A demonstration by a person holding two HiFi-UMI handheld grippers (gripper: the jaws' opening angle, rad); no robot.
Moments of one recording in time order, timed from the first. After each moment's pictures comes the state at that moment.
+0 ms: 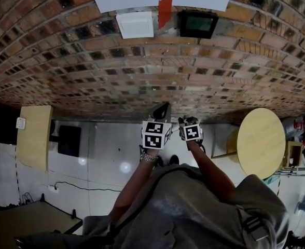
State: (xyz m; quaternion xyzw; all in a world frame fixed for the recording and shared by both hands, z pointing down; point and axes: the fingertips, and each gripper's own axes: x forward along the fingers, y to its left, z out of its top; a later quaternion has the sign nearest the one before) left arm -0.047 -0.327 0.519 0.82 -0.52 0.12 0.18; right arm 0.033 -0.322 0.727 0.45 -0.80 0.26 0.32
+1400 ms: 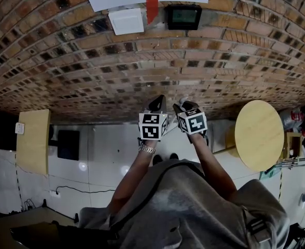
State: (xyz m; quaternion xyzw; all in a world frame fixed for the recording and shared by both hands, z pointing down) left arm -0.044 -0.327 0.512 0.82 -0.53 0.11 0.16; right arm 0.017 -0.313 0.571 0.42 -0.84 0.21 0.26
